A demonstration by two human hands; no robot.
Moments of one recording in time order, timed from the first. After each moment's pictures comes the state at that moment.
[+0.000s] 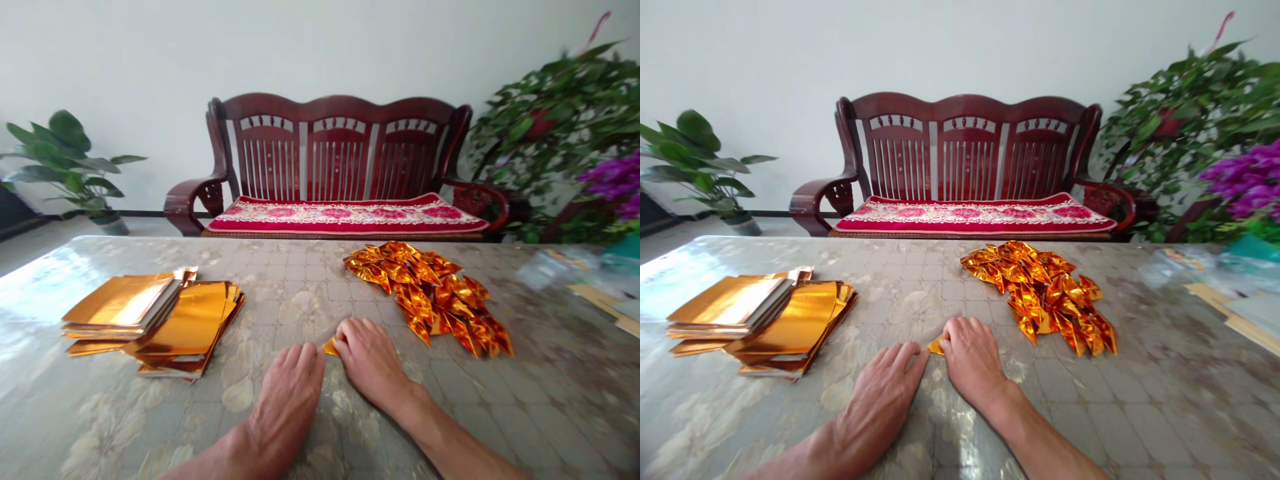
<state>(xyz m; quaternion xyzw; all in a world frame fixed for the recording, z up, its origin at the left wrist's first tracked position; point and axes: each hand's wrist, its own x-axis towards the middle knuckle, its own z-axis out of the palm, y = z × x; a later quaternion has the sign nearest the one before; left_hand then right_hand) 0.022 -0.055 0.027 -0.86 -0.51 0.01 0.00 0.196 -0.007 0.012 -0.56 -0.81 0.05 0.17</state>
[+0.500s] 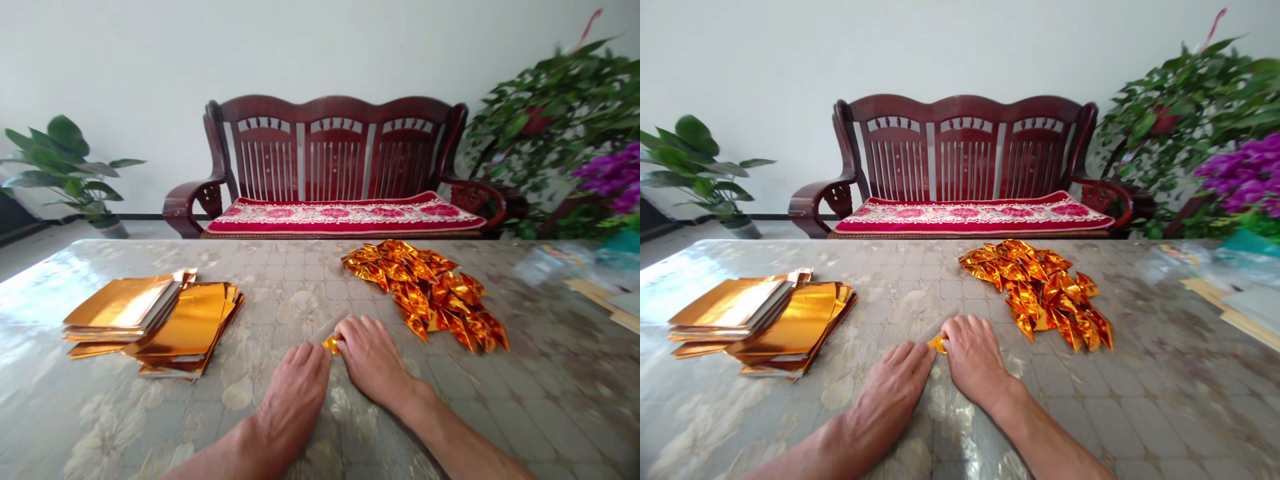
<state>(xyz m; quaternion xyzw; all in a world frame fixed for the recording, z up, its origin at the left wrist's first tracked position) 0.030 -0.051 0.025 -0.89 -0.45 0.01 0.03 0.204 -0.010 0.016 -0.51 -0.85 0.00 0.15</state>
